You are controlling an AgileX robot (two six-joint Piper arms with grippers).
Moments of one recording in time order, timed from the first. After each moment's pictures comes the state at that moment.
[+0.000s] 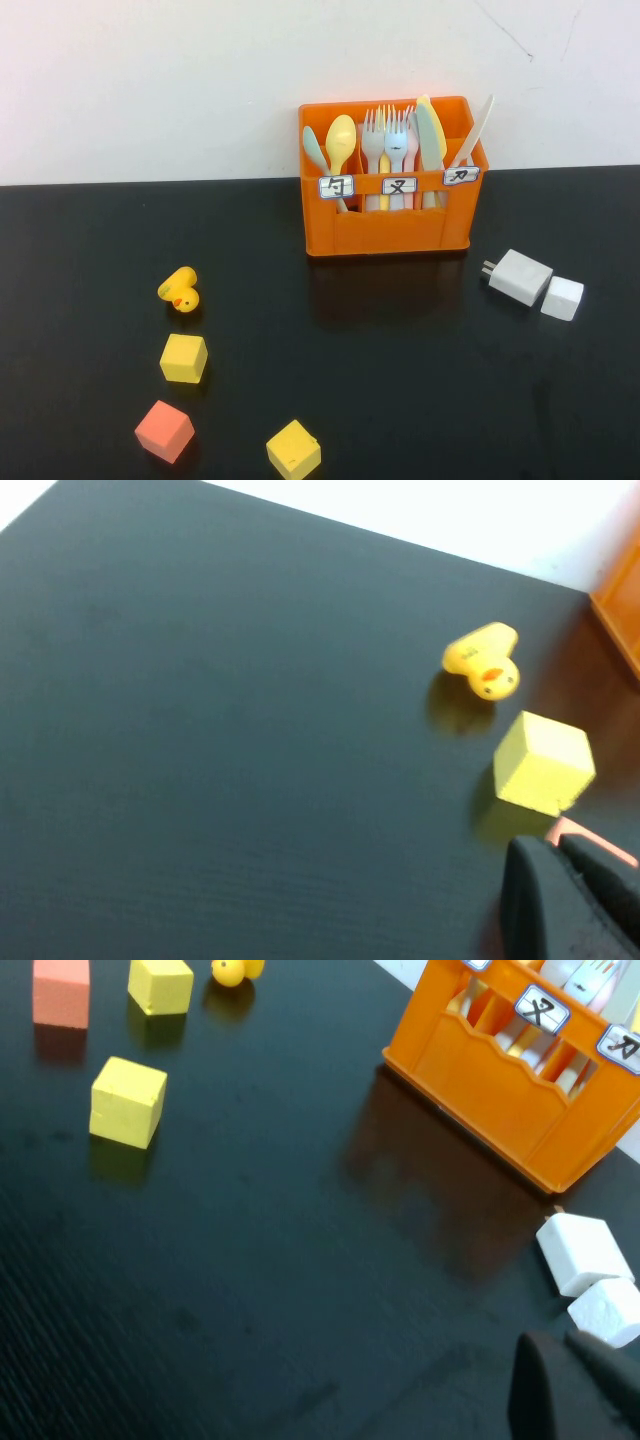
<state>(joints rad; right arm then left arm) 0.57 0.26 -0.27 0.14 0.51 -0.53 -0.02 -0.01 0.02 -0.06 0.34 -0.28</state>
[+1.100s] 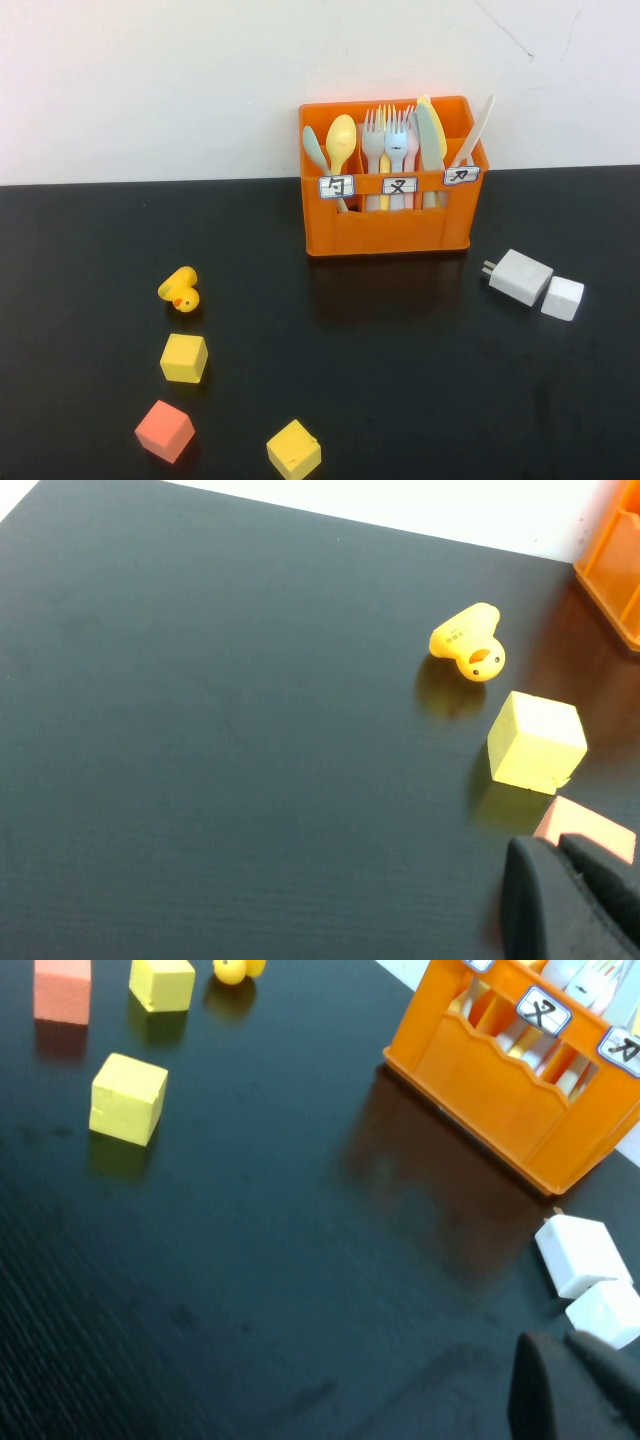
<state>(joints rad) 0.57 0.26 -0.27 0.14 0.51 -0.54 -0.06 -0.01 0.02 -0.04 0.35 -0.23</state>
